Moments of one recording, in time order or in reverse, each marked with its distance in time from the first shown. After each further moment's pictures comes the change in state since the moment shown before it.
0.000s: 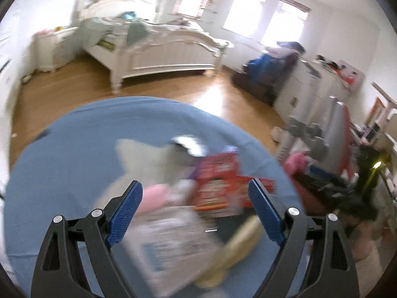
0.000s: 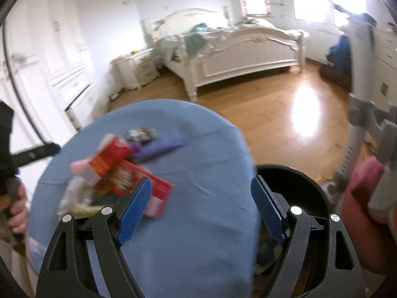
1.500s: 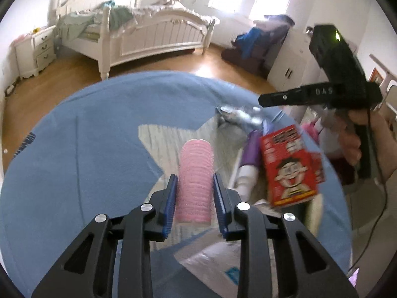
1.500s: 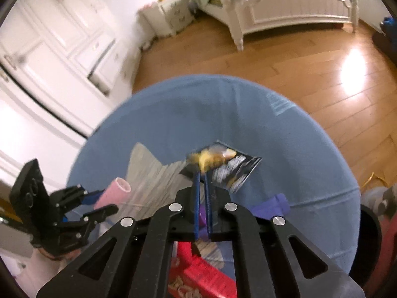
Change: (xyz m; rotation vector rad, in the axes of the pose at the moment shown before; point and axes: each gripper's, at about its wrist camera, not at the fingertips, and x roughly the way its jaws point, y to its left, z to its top) left arm 0.051 0.060 0.002 0.134 0.111 -0.070; right arm 0.147 0.050 0.117 0.020 0.333 0.225
